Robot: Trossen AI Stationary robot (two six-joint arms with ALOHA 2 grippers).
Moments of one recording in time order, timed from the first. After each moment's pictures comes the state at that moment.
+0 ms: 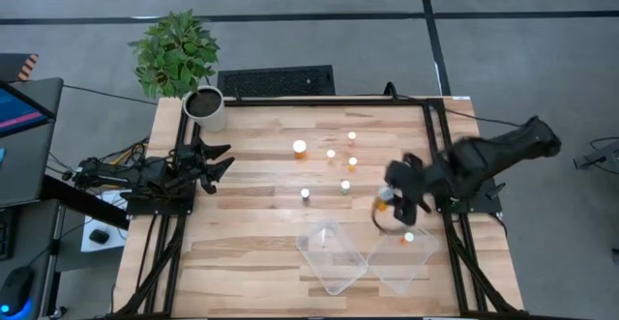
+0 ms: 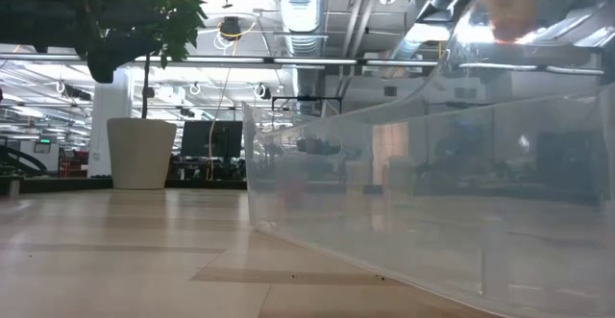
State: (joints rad) left arm -0.17 0.01 0.07 0.11 -0.58 -0.23; right arm 0.38 1.17 1.27 -1.13 0.17 0.69
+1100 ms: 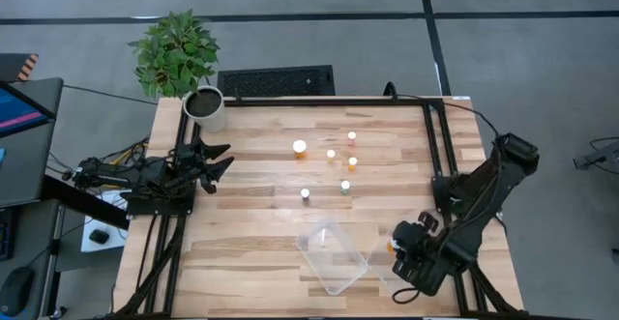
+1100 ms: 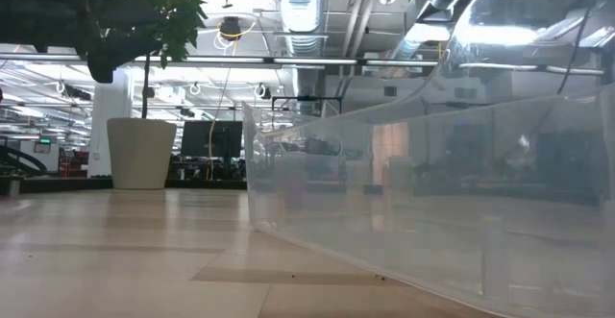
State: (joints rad) left arm -0.17 0.01 0.07 0.11 -0.59 -0.23; right arm 0.91 1.53 1.13 -1.11 0.42 1.48
